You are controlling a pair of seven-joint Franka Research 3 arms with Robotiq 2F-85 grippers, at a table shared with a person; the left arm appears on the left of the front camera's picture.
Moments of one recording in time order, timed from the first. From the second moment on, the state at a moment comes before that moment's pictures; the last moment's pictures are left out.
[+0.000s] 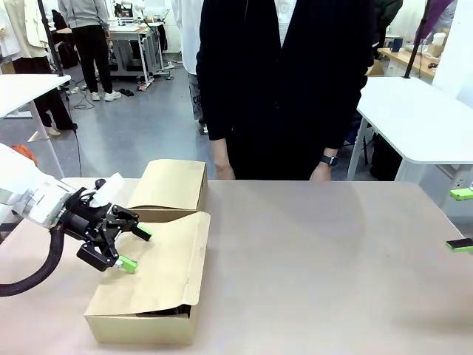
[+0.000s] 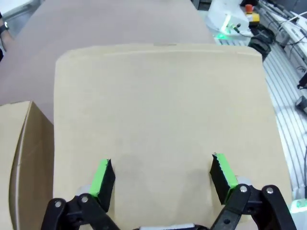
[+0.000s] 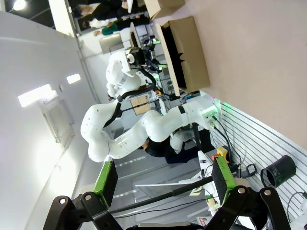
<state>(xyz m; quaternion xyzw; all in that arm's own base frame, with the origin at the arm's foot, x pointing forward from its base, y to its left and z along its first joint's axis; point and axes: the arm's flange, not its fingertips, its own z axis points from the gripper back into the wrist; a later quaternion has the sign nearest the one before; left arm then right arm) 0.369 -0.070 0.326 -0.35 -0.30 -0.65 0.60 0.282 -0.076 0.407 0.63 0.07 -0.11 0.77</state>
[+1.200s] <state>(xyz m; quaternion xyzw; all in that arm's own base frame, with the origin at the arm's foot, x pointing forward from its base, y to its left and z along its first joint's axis) 0.378 0.194 0.361 -0.50 -0.17 -0.10 0.84 0.282 -0.076 0.407 0.62 0.07 -0.11 0.77</state>
